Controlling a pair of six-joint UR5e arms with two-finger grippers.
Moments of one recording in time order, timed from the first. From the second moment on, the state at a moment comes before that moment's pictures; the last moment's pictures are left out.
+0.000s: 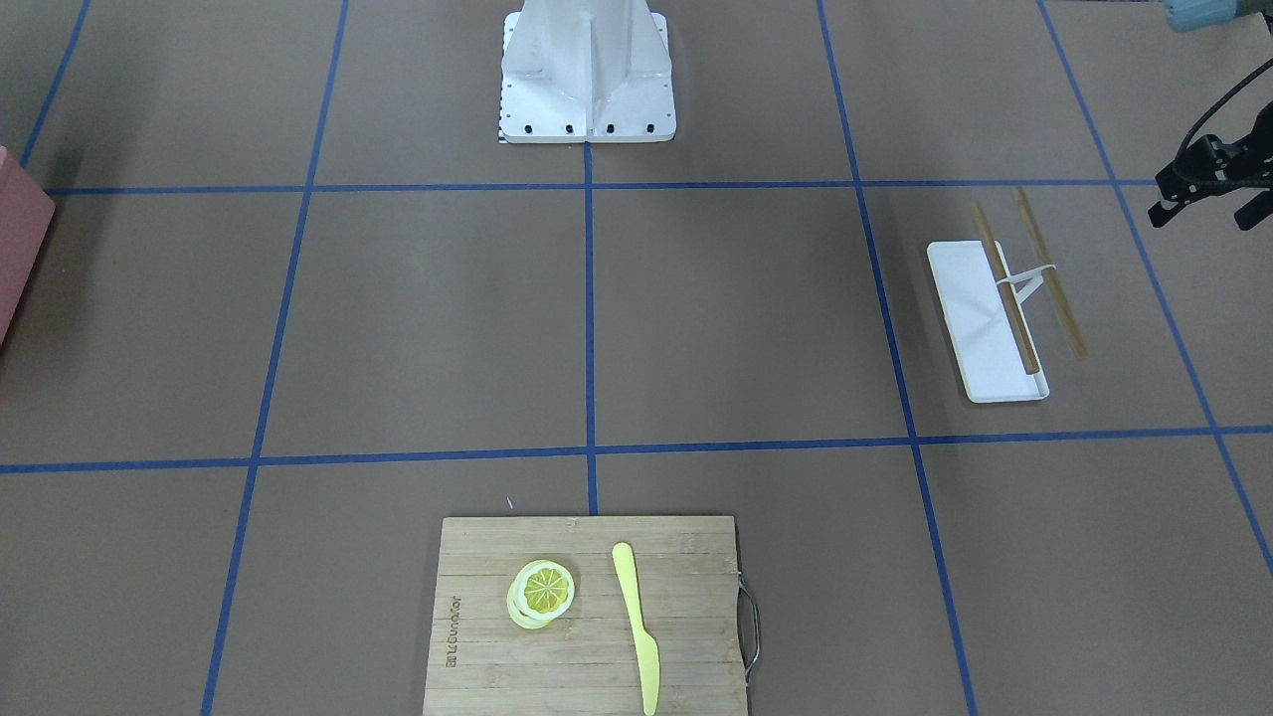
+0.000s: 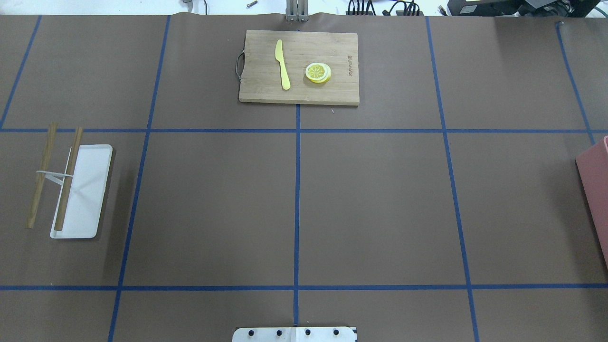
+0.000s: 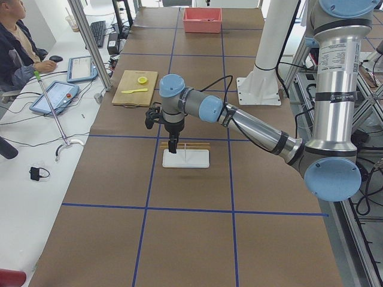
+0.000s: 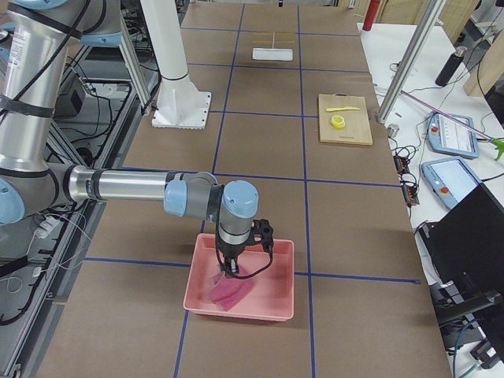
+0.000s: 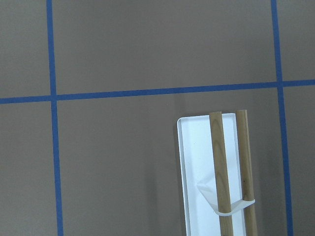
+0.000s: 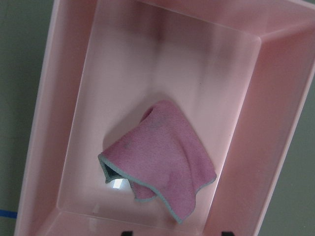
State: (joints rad) left arm -1.31 -1.55 -2.04 -1.44 -2.32 -0.35; right arm 1.53 -1.88 1.88 -1.71 2.21 -0.27
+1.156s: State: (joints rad) left arm -1.54 -1.49 -1.82 -1.45 -2.37 0.07; right arm 1.53 -1.85 1.88 -1.68 2.24 -0.26
